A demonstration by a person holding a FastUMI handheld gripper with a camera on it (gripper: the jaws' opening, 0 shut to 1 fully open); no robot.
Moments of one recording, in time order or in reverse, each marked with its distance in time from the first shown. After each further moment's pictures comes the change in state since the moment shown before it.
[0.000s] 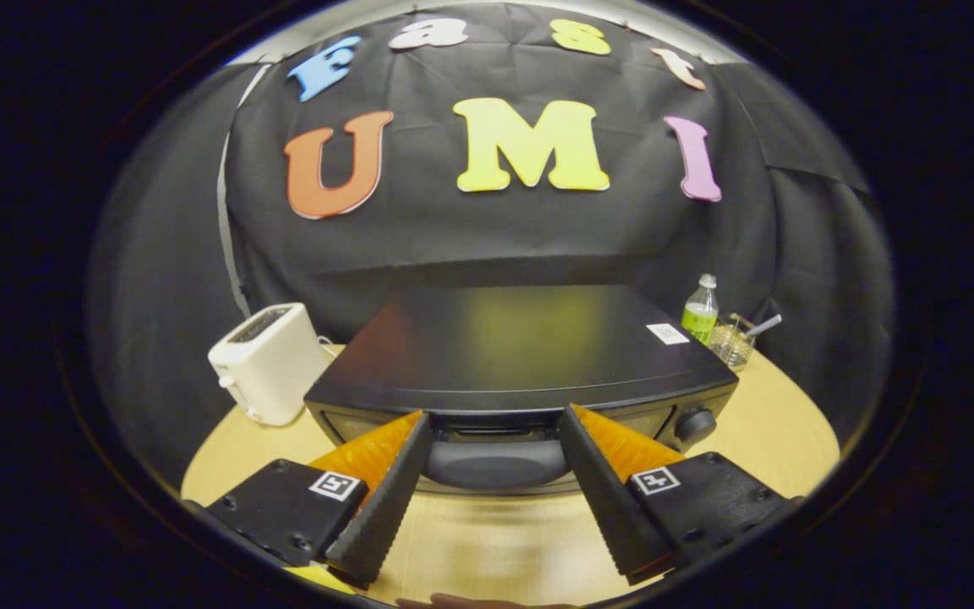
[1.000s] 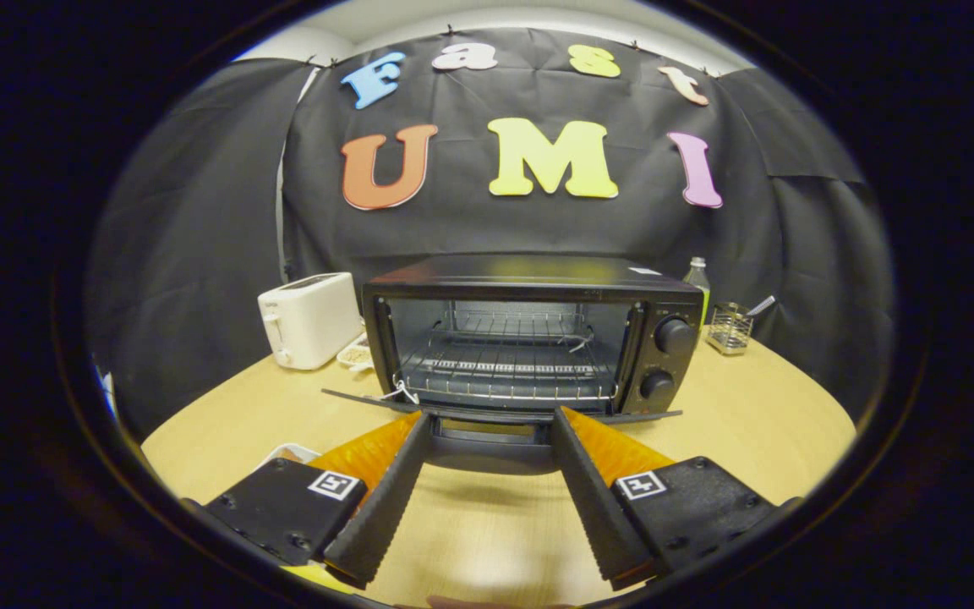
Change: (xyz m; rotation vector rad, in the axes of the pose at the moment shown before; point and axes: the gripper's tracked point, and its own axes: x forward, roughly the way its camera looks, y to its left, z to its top) arm -0.076 -0.002 -0.109 0.021 -0.089 0.118
